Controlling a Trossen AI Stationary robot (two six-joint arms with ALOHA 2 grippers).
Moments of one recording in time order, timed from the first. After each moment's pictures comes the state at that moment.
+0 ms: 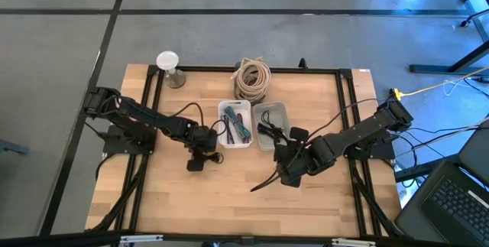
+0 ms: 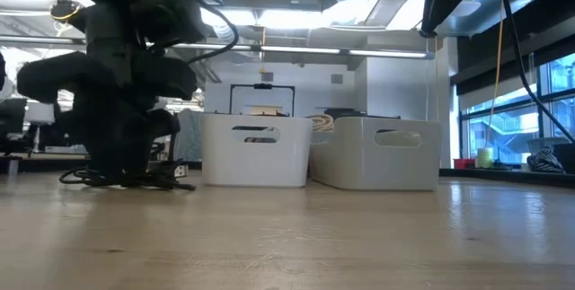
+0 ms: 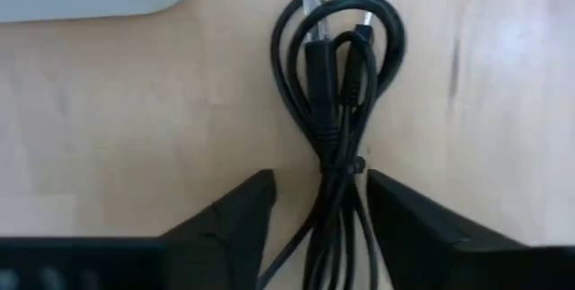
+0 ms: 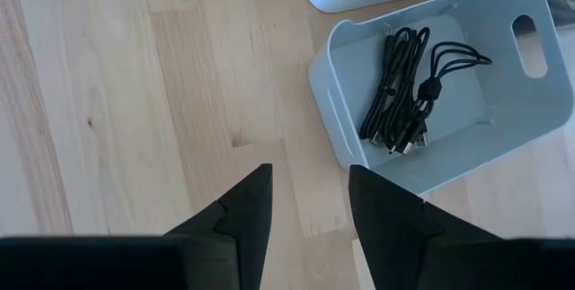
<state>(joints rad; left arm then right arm) -0.10 1.53 0.66 -0.39 0.12 -0.13 0.49 1.68 1.50 -1.21 0.37 0.62</state>
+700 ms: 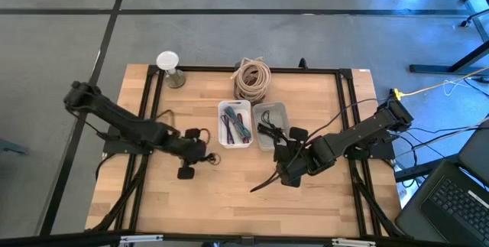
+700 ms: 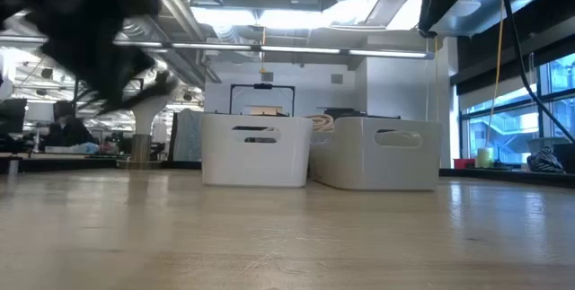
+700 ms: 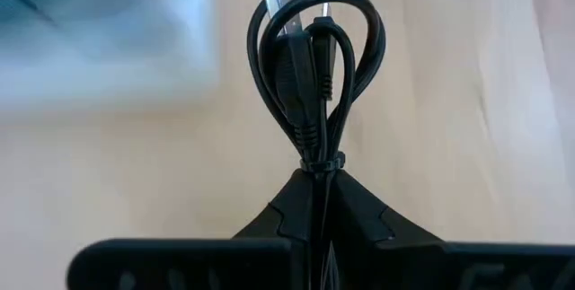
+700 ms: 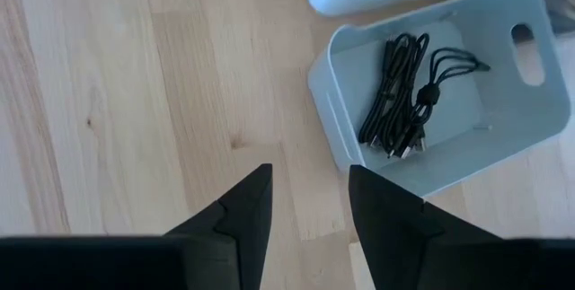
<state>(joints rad) -0.35 1.21 0.65 -0.46 -0.15 -0.33 0.49 1.68 1.50 -1.20 0.37 0.60</state>
